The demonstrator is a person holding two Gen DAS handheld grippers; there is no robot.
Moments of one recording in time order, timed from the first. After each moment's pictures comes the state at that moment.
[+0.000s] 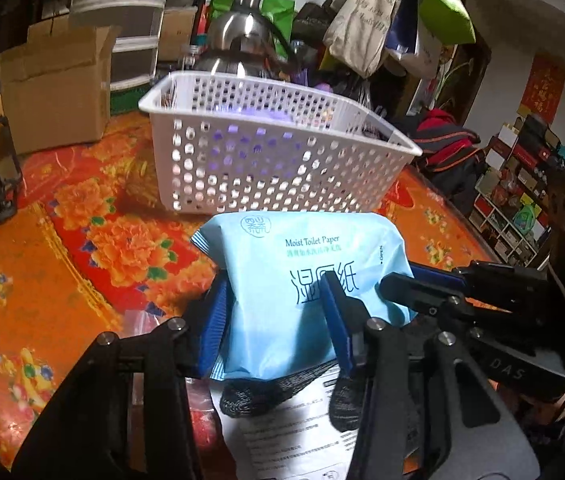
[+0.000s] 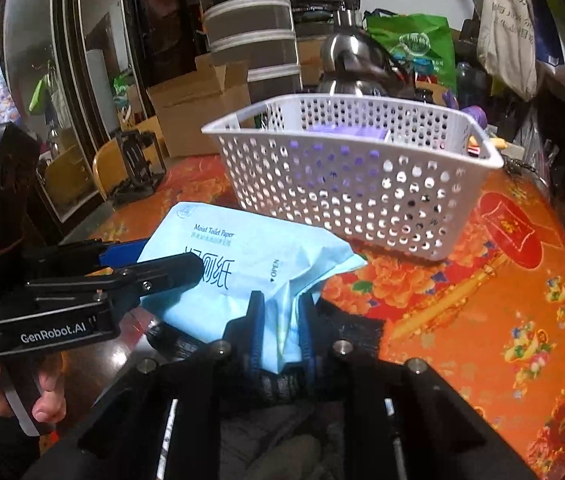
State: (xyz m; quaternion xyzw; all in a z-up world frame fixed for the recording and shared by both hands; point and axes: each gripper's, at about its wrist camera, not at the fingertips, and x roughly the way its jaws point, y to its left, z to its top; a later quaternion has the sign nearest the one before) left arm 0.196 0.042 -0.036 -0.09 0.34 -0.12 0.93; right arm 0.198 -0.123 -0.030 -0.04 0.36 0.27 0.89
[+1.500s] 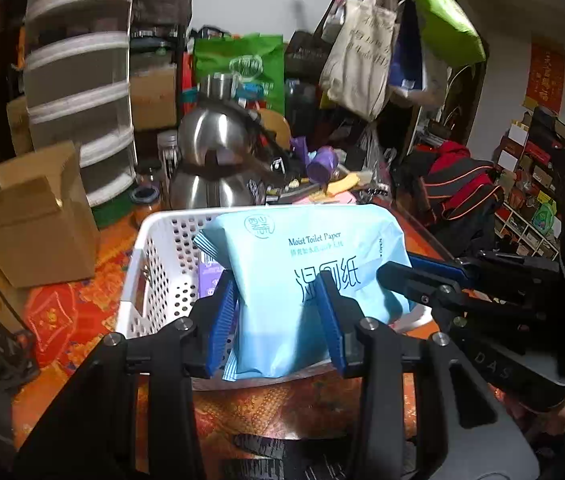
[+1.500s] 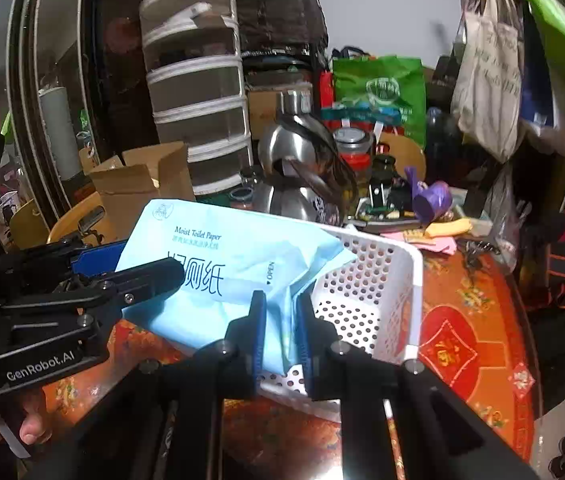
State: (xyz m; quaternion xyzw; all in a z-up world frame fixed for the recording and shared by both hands) left arm 0.359 0.011 0.097 -0.04 0.32 -0.10 0.94; right arm 0.337 -0.139 0.087 -0.05 0.32 0.22 0.92
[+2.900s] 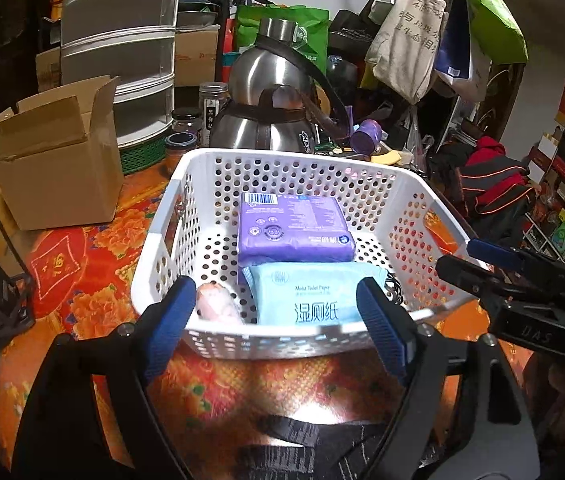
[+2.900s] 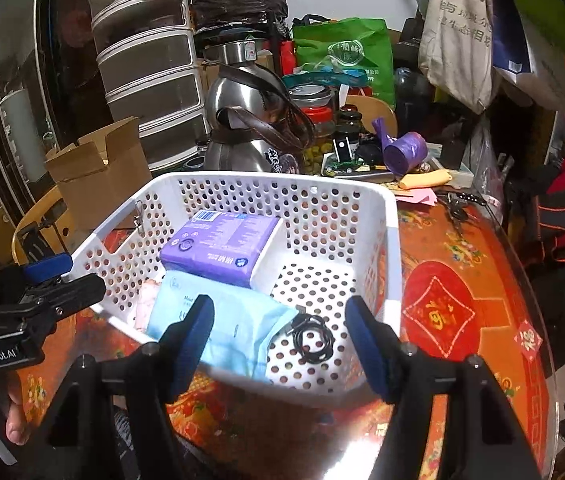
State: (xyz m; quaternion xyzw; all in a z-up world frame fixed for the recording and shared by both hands) left arm 0.354 0.045 0.026 -0.07 0.35 -0.04 0.93; right arm 0.360 -0.161 0.034 -0.02 0.36 0.16 0.92
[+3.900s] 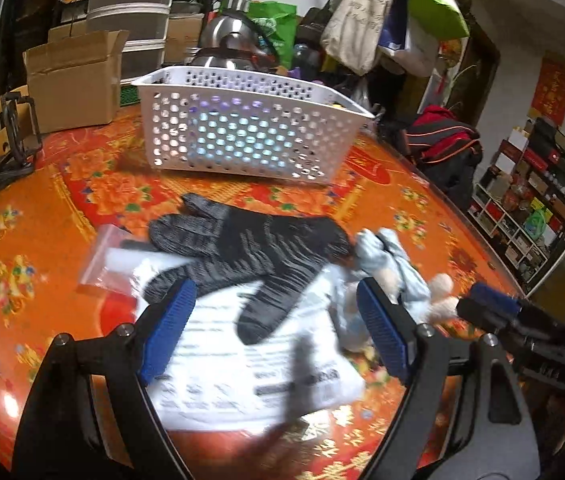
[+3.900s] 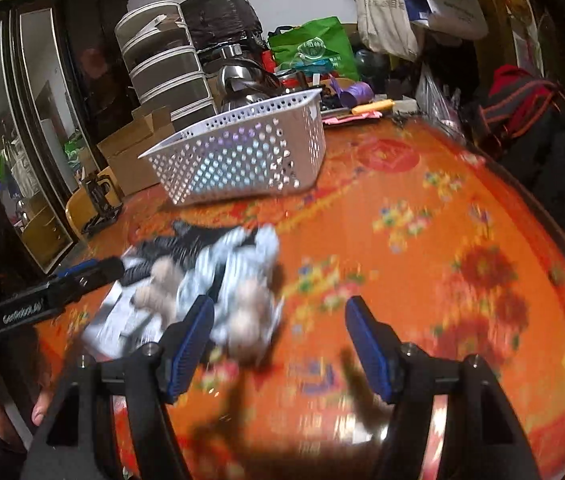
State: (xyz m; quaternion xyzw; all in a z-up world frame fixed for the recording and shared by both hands) left arm 0.107 -0.037 -0.054 -0.09 0.33 -0.08 0.94; right arm 0.092 -0.265 -0.047 0.07 0.34 0.17 0.92
